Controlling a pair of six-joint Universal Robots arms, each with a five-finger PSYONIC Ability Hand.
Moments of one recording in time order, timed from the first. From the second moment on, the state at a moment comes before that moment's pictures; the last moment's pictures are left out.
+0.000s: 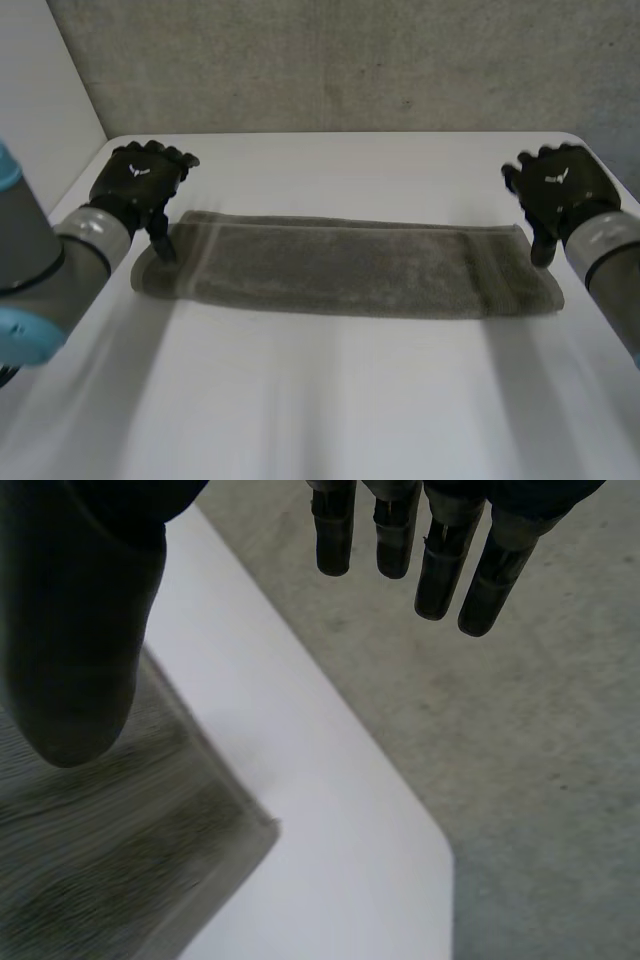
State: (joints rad) left arm 4.46 -1.91 -1.55 3.33 -1.42 3.56; right arm 1.83 -1.36 1.60 -0.06 1.54 2.51; left_hand 0.27 0.26 0.24 0.26 0.22; right_hand 0.23 0.24 0.24 0.26 0.06
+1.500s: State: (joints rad) left arm 4.50 -1.81 -1.87 3.63 -1.34 3.41; right arm 2.00 -1.07 1.16 -0.14 1.48 2.28; left_hand 0.26 0.26 0.24 0.26 0.22; right_hand 1.32 1.31 1.35 1.34 1.16
